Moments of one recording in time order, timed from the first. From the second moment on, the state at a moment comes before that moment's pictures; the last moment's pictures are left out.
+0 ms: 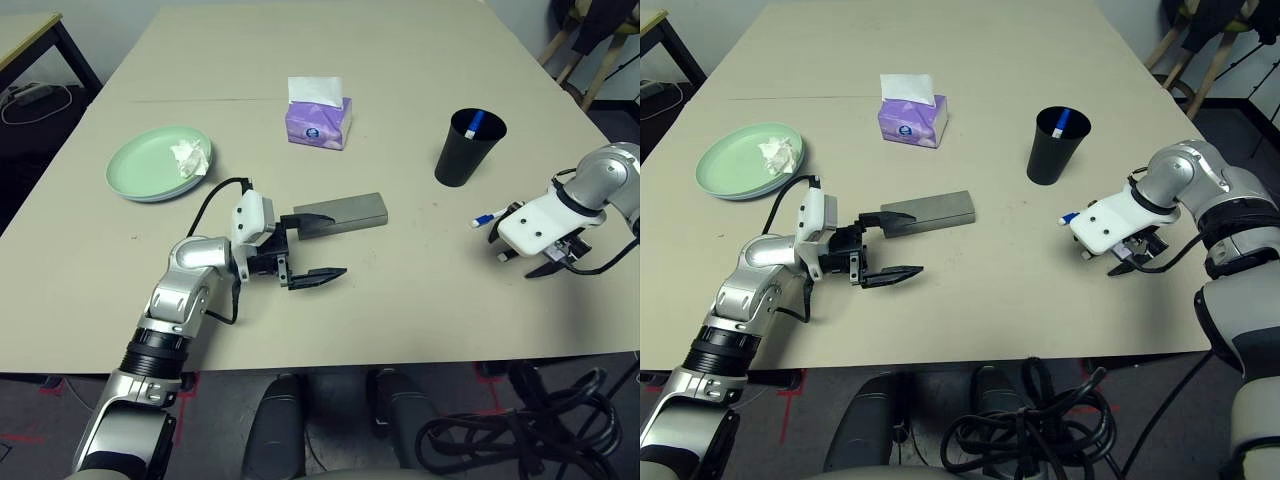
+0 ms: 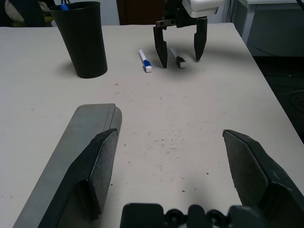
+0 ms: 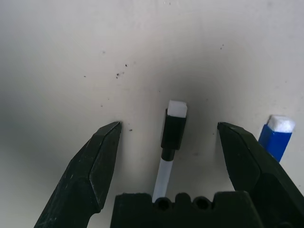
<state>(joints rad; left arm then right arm) -0.42 0.48 -0.10 0.09 -0.34 0.07 -1.21 -1.11 -0.84 0.56 1.11 -0.39 -0.86 1.53</state>
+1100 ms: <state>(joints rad) -0.45 0.49 -0.10 0.09 -0.34 0.06 -1.20 -1.03 -0.99 0.67 0.54 0.38 0.07 1.61</state>
